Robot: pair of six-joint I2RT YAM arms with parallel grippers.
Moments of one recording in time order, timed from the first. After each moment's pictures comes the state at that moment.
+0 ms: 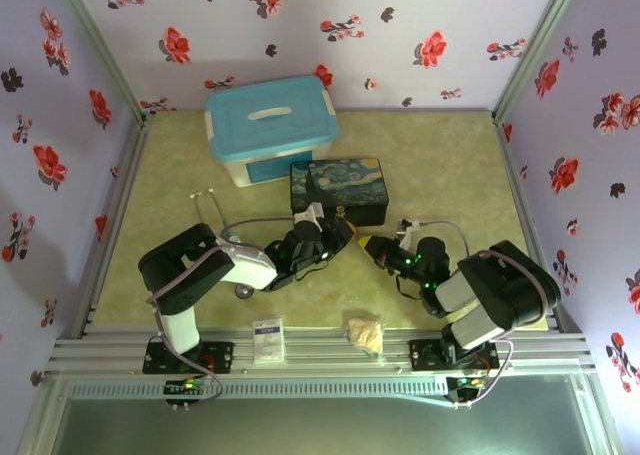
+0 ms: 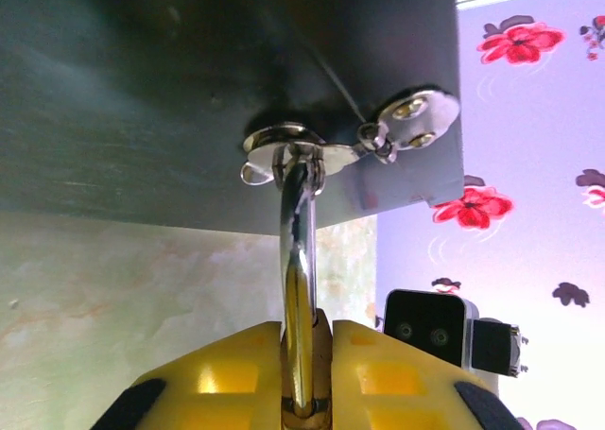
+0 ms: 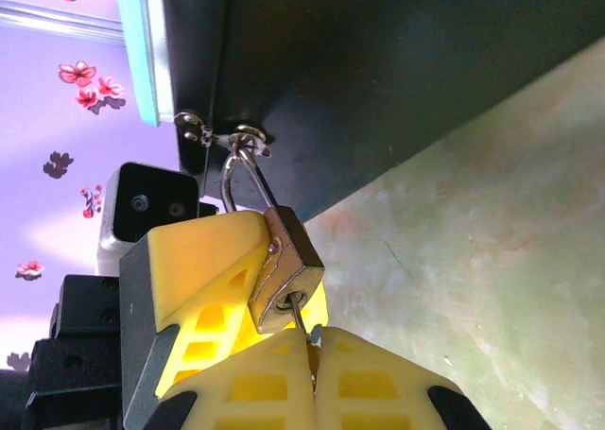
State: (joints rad) left arm -1.00 1.81 0.70 0.82 -0.05 -1.38; right arm 0.44 1.52 0.07 1.23 -0.53 1.22
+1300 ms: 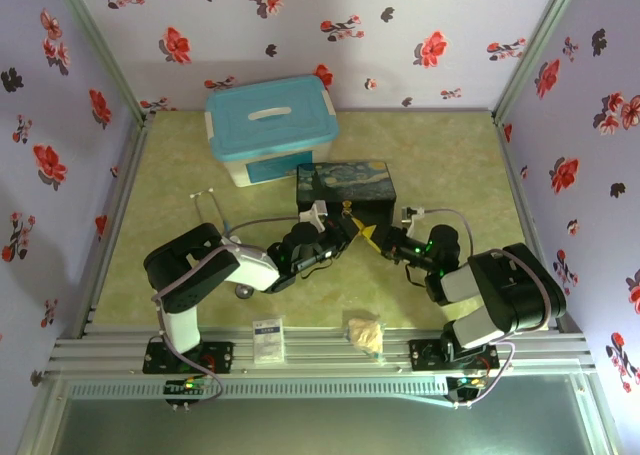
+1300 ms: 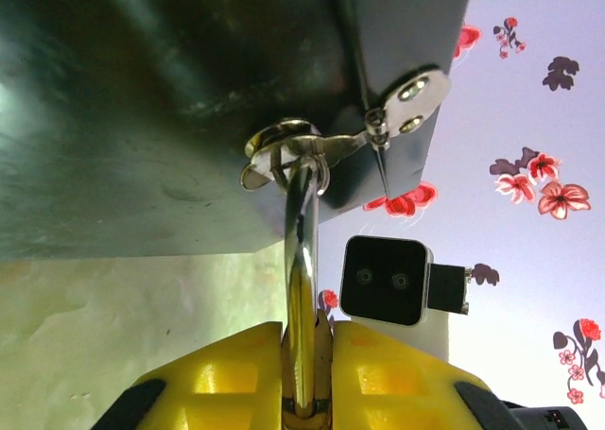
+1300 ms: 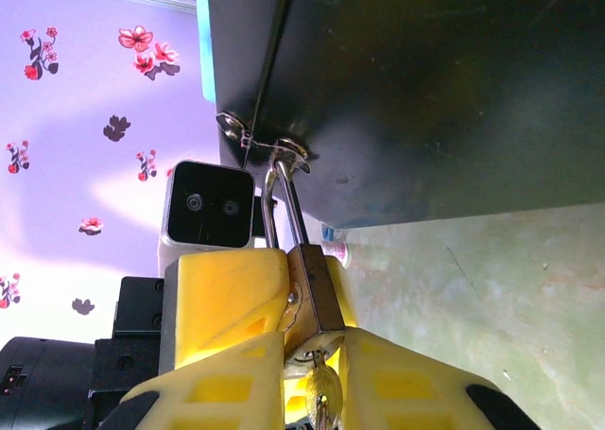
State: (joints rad) left arm -1.01 1.84 0.69 0.98 -0.01 -1.44; right arm 0.29 1.50 0.14 1.20 -0.81 1.23
